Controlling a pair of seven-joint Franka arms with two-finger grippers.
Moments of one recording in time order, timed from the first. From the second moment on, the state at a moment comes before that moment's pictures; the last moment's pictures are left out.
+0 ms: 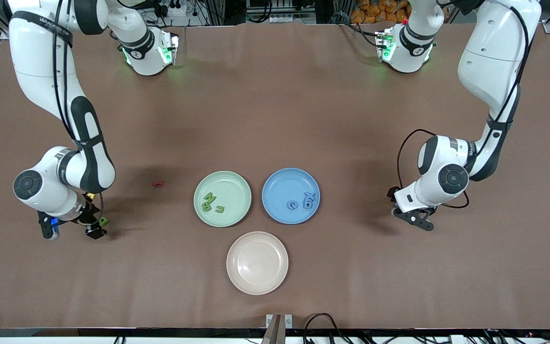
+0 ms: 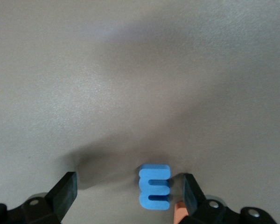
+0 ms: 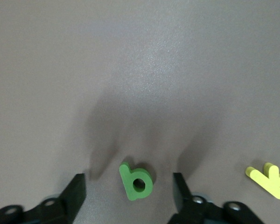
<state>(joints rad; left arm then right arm) -0.08 0.64 -0.08 -1.87 0.13 2.45 0.21 0.22 0.72 -0.36 -1.78 0.32 2.54 0.78</state>
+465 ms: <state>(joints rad) -0.08 0.63 -0.08 -1.88 0.13 2.45 0.21 0.22 0.72 -0.36 -1.79 0.32 2.54 0.77</state>
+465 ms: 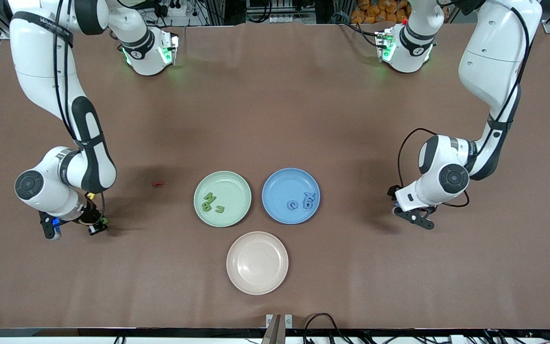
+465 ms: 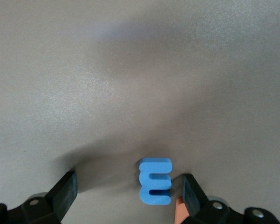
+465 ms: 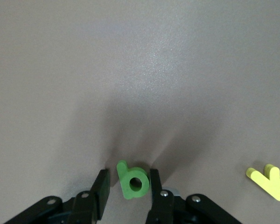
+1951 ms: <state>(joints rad) -0.08 0.60 -0.08 -1.88 0.13 2.45 0.13 0.23 0.71 -0.34 -1.73 0.32 2.43 0.05</state>
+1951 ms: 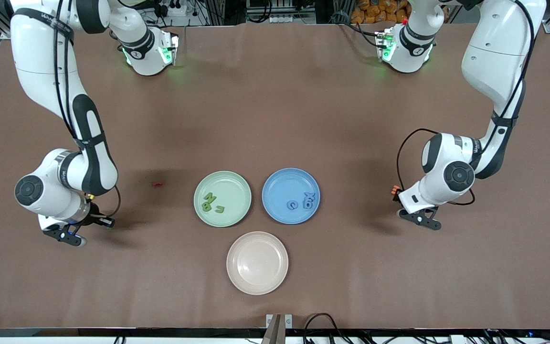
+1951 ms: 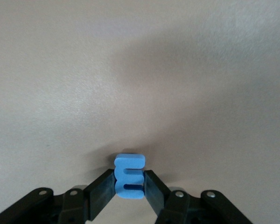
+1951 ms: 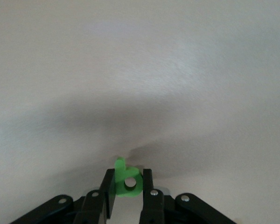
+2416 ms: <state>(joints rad) -0.11 0.58 -0.09 -1.88 0.13 2.45 -0.01 0.26 0.71 -0.31 -1.62 0.29 2.32 -0.08</state>
